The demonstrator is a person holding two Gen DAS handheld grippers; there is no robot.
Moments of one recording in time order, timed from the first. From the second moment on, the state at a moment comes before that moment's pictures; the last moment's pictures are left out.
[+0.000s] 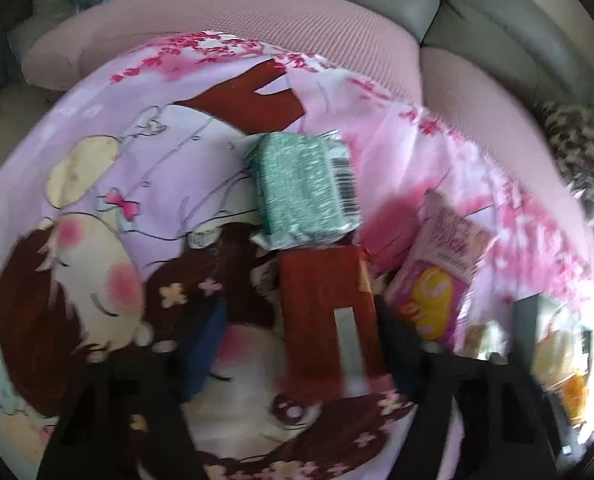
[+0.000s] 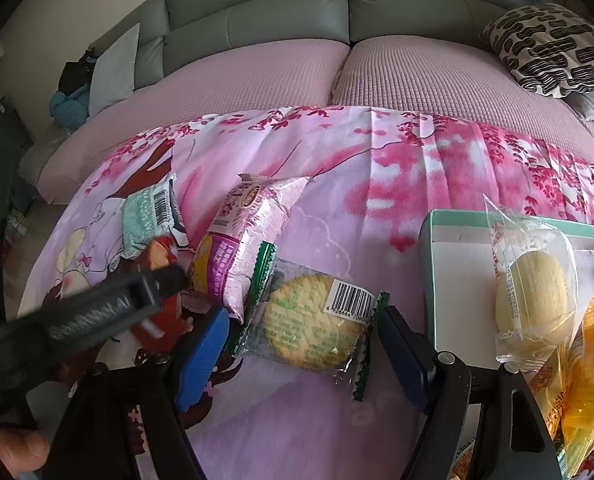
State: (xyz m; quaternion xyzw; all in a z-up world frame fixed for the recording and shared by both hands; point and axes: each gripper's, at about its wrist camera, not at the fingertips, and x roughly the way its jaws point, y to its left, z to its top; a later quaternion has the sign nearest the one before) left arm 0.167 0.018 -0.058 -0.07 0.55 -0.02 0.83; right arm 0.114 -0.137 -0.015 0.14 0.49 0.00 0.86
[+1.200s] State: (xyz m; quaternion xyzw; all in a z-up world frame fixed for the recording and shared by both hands) left arm 0.155 0.024 -0.054 -0.05 0.56 0.00 0.83; right arm 0.114 -0.117 -0.025 0.08 0.50 0.01 0.86
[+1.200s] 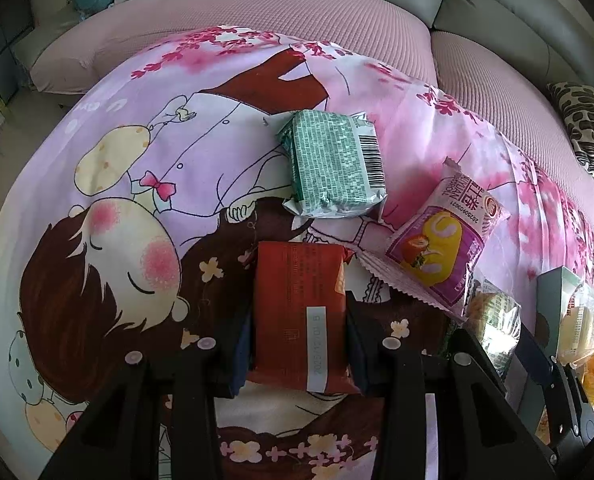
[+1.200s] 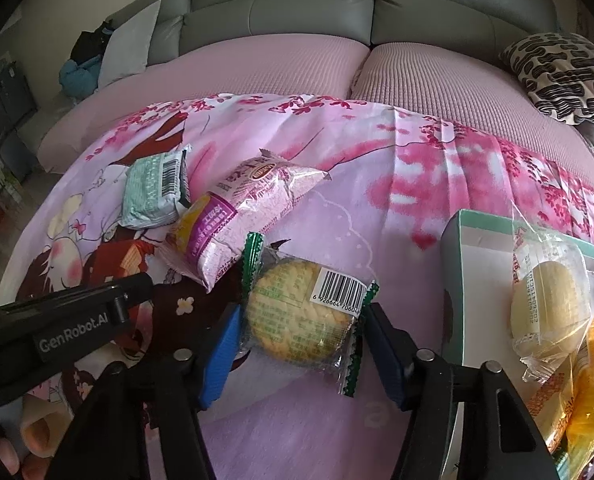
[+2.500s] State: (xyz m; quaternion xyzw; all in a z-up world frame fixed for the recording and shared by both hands) left arm 0.121 -0.011 0.030 -0.03 0.47 -0.07 0.88; right arm 0.076 -0.169 0.069 0.11 0.41 -0.04 0.90
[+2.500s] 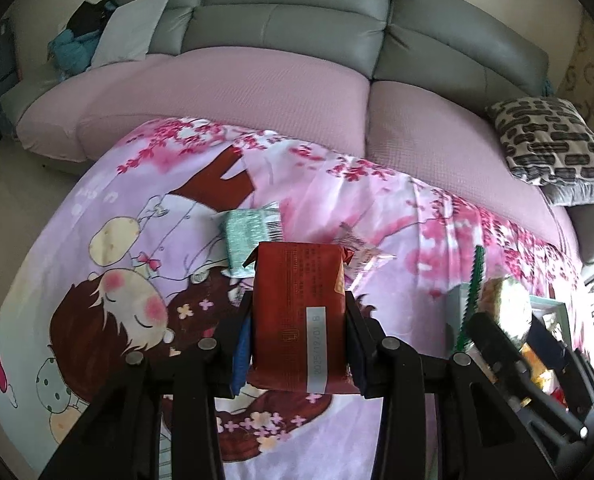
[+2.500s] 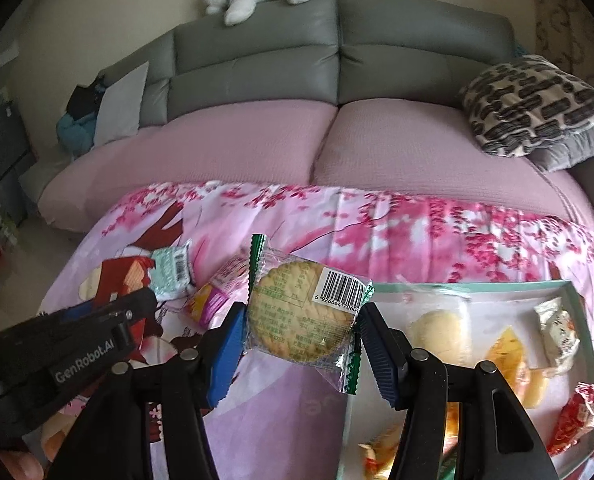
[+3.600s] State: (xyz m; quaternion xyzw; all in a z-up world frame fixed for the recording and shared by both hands) left arm 0.064 -0.184 -0.008 0.09 0.49 -0.22 0.84; right arm -0.024 -0.359 0.039 0.25 0.42 -0.25 0.84
